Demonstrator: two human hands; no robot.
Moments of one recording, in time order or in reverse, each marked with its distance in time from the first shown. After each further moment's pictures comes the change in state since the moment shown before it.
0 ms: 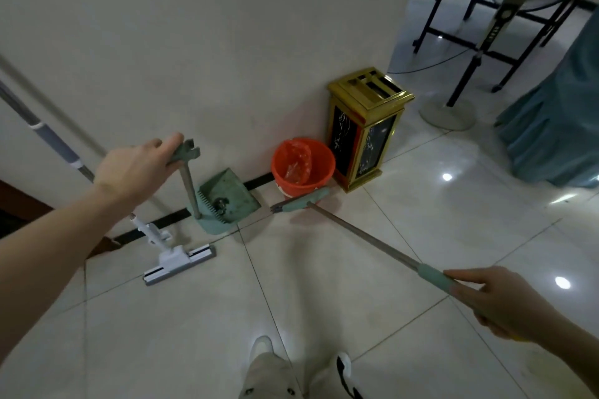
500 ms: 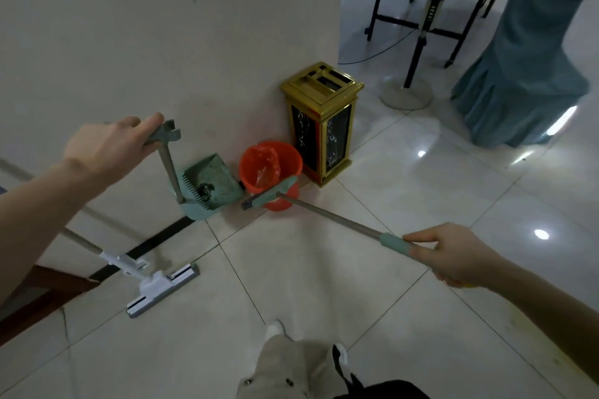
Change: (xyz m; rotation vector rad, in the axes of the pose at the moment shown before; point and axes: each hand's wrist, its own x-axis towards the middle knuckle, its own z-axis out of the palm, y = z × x) left_hand 0.083 0.060 -0.046 0.061 0.124 0.233; right_hand 0.001 0.017 -0.038 0.062 0.030 -0.051
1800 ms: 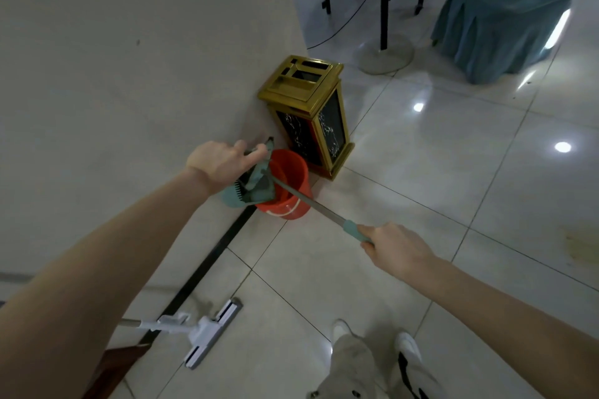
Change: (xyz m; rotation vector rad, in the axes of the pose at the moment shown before) left_hand 0.154 0.091 0.055 0.346 -0.196 0.642; right_hand 0.109 -0.066 0.112 -0.323 0.196 -0.153
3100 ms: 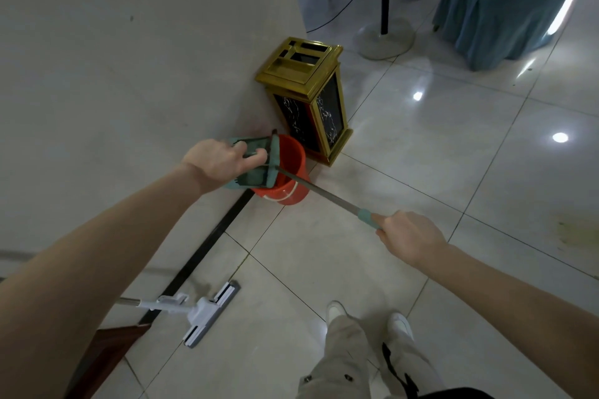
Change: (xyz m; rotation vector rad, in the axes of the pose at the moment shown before) left_hand -0.030 0.026 0.010 0.112 0.074 0.105; right_hand -0.012 0.033 0.025 -0.264 0.046 -0.021
